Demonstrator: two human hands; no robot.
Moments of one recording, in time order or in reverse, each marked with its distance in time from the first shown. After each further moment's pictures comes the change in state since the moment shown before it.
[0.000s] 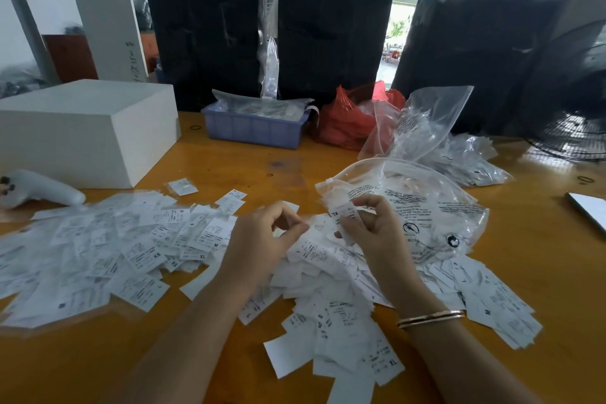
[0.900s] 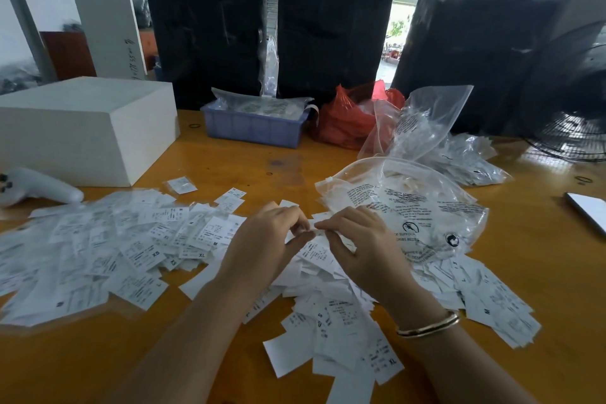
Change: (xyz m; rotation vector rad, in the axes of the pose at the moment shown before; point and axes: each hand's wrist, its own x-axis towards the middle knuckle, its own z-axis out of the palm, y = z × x) left_hand -0.002 0.011 -0.003 0.194 -0.077 0.182; right_hand -0.004 -0.002 0.003 -0.825 -0.100 -0.729
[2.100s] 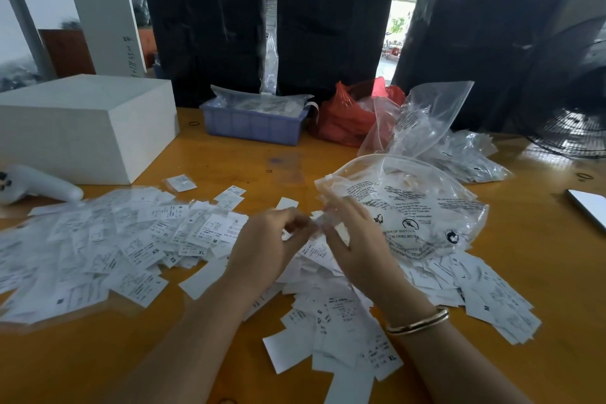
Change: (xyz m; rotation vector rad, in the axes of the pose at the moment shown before) left_hand -0.001 -0.002 0.008 -0.168 -0.020 -0.137; right_hand 0.000 -0.004 0.010 0.178 -0.040 0.195
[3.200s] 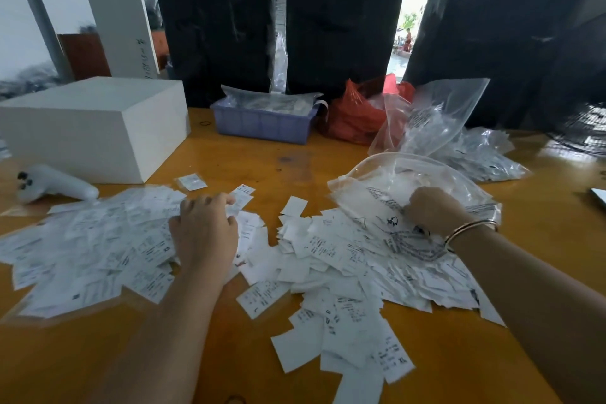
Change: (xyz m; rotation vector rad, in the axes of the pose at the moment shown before) left_hand 0.001 -0.055 -0.034 0.703 0.224 -0.526; right_hand 0.057 0.116 -0.056 -0.716 -0.523 0.685
